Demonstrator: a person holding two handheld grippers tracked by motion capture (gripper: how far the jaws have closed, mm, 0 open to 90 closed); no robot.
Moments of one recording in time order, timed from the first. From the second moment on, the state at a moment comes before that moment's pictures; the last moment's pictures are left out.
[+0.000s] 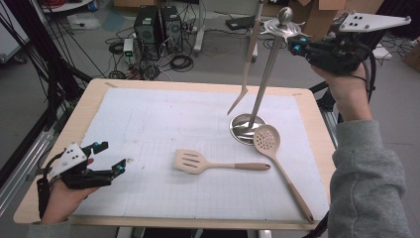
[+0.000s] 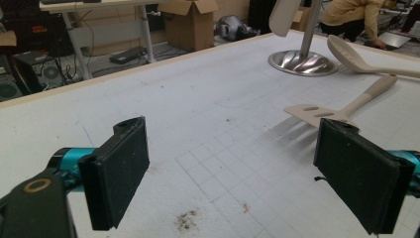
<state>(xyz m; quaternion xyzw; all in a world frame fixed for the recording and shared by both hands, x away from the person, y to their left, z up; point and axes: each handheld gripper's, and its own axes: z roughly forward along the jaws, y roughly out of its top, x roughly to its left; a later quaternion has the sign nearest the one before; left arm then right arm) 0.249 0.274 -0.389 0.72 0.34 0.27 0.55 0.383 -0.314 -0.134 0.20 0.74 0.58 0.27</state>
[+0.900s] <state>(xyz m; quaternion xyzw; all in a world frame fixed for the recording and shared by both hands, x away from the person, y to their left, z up) 0.258 0.271 -0.381 0.71 0.33 0.27 0.56 0.332 -0.325 -0.215 0.22 0.73 0.59 0.24</state>
